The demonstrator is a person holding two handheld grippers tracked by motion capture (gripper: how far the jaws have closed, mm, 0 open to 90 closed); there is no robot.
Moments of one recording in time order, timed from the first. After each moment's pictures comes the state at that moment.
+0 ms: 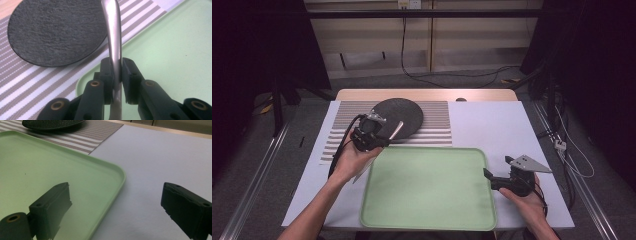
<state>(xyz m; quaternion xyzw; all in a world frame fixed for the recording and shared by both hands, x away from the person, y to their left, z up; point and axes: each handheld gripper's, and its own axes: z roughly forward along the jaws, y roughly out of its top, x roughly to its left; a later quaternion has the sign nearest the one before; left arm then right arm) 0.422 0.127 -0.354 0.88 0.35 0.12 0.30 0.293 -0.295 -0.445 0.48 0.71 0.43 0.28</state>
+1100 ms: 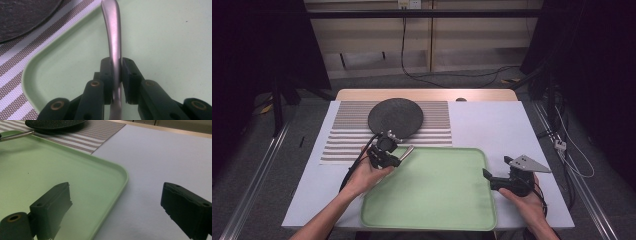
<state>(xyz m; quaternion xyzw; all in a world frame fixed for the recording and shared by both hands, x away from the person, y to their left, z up) 0.405 0.096 -0.406 0.91 0.34 0.07 0.23 0.294 -0.294 -0.446 0.48 0.71 0.44 0.28</state>
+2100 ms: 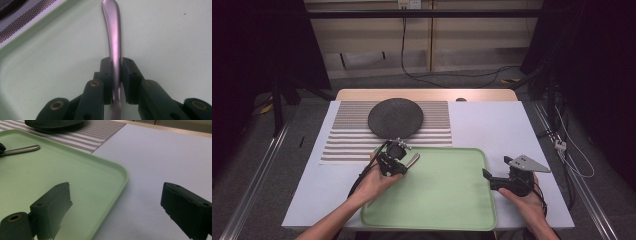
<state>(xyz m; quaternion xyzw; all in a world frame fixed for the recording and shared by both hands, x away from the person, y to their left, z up) 0.392 0.073 -0.424 0.91 0.35 0.06 0.21 0.294 -0.293 -0.446 0.48 0.71 0.43 0.27</state>
